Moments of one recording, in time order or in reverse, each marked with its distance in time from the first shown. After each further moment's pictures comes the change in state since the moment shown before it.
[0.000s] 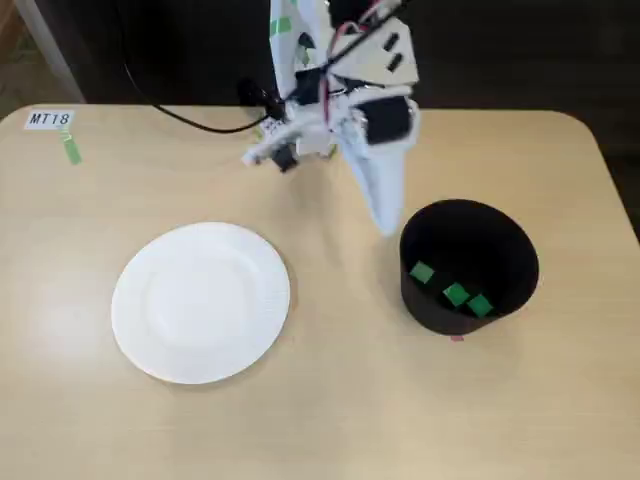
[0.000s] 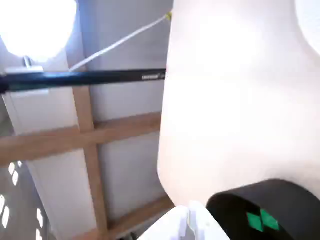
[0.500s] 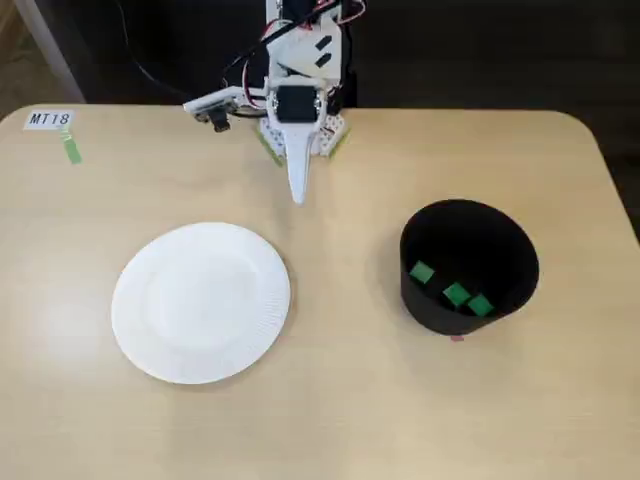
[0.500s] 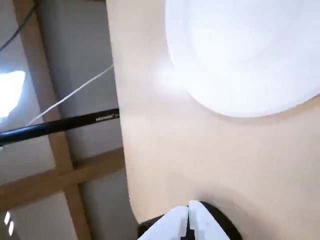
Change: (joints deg) arm 8.6 44.4 43.0 6.6 1.5
